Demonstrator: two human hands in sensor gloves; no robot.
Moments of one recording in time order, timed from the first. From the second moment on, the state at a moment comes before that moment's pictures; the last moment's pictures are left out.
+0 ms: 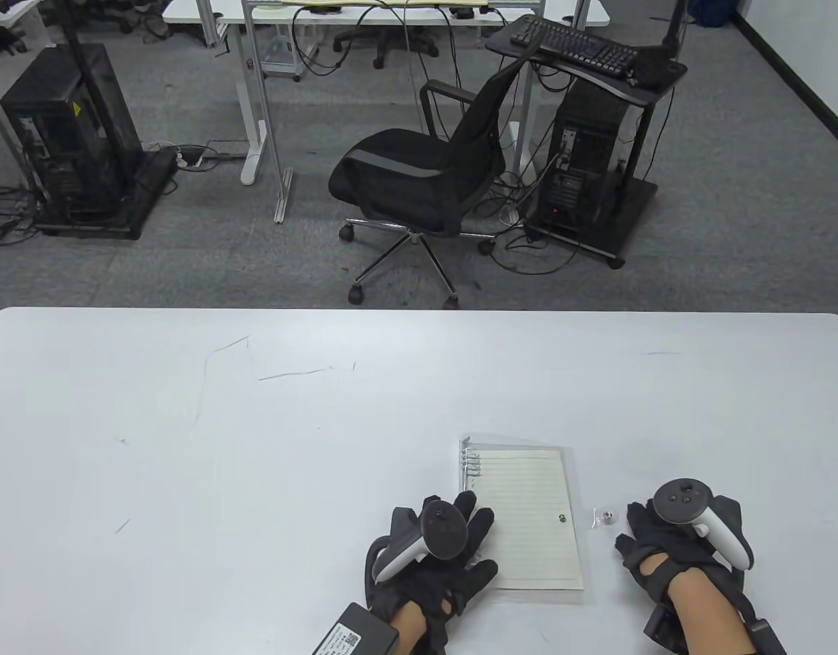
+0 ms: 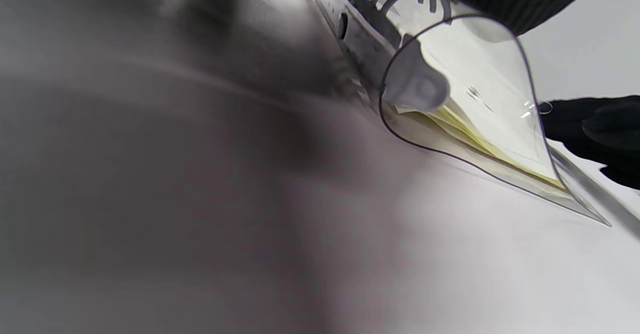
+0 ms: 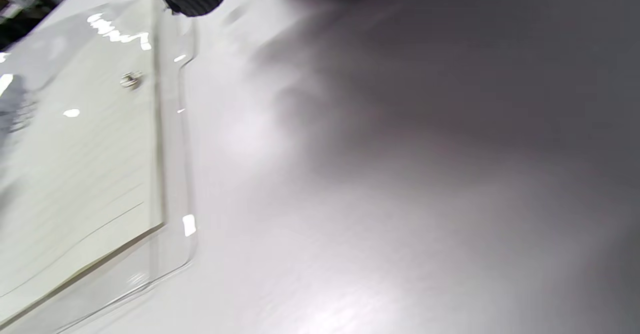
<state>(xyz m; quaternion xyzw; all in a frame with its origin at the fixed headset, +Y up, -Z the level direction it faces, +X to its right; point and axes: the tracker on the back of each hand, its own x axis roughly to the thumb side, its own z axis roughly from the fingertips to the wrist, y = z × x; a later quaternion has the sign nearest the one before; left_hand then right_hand) -0.021 -0.792 -0.340 -0.23 -0.16 0.21 0.94 0.316 -0.775 -0.349 -0.08 0.30 0.90 0.30</state>
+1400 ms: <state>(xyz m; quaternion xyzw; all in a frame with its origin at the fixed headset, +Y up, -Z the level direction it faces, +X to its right) -0.026 -0.790 -0.343 -0.27 -0.17 0.28 0.91 0.223 -0.780 -0.351 0.02 0.20 0.98 0.02</state>
